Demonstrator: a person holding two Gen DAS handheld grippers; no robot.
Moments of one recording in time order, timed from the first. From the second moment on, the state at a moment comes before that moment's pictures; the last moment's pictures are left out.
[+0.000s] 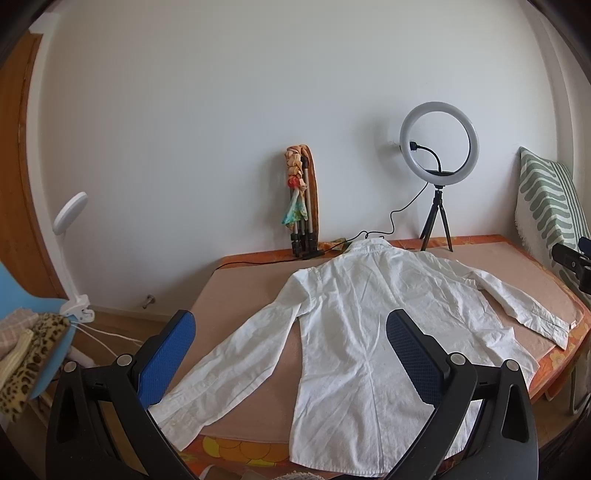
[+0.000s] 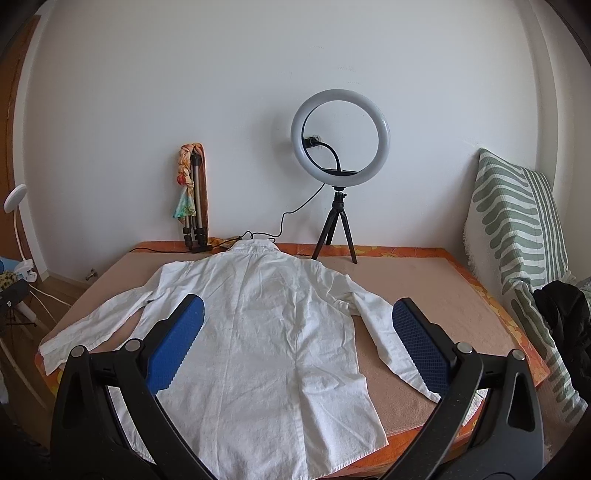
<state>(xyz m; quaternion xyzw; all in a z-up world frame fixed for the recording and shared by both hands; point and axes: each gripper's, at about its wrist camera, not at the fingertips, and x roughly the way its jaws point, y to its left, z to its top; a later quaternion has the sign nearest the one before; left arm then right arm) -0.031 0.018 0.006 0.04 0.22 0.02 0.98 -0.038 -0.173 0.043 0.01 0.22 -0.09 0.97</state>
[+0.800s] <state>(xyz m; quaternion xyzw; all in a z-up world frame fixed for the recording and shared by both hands) 0.043 0.208 -0.103 0.02 0.40 0.05 0.91 0.150 -0.033 0.011 0.00 0.37 0.16 0.92</state>
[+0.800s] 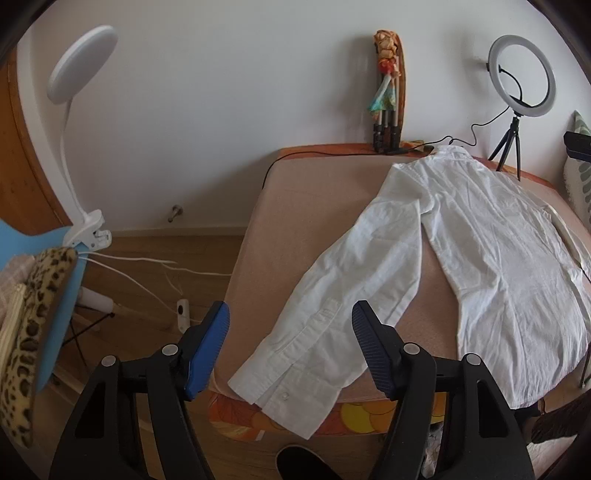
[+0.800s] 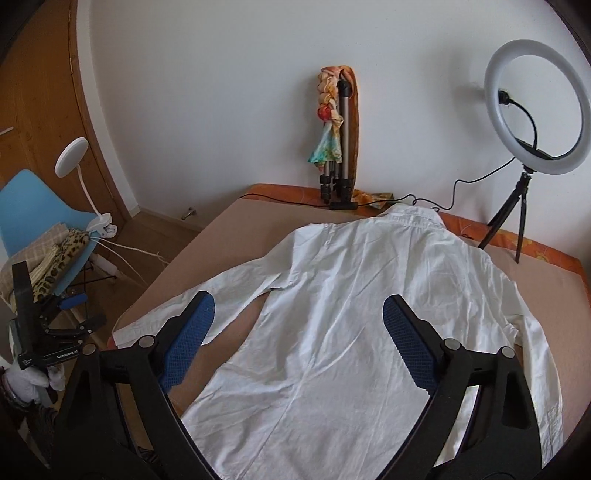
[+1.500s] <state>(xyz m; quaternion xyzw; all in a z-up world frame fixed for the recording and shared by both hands) 0.079 0.261 -0.202 0.00 0.50 -0.02 0.86 0.390 0.098 -0.150 0.03 0.58 0.13 0.80</state>
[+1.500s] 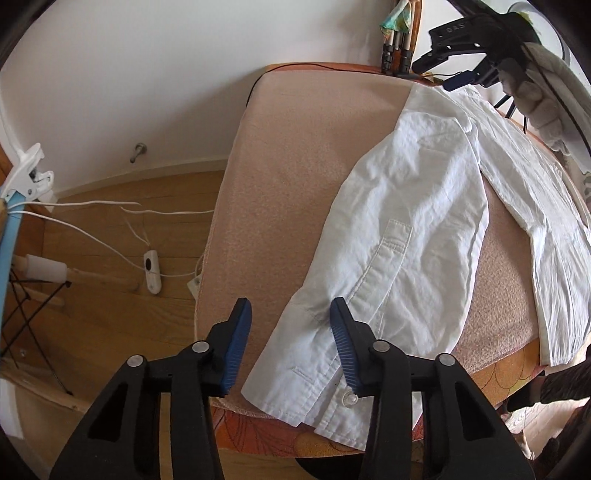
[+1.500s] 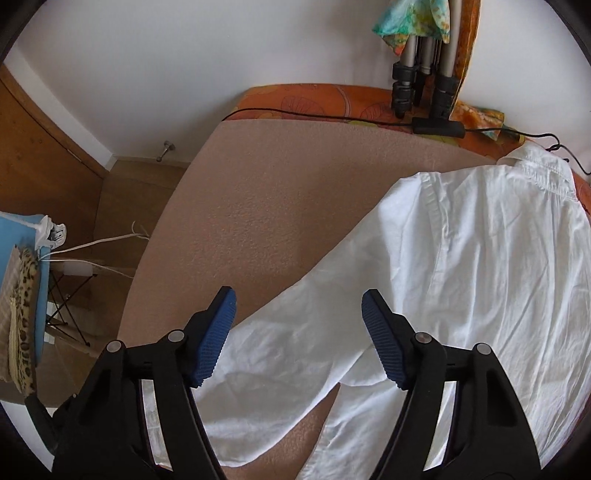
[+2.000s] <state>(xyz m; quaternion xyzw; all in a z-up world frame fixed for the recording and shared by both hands) 0.052 0.245 -0.162 0.01 0.45 -0.05 0.89 0.433 0.112 -0.199 0.00 0.63 0.07 0.77</state>
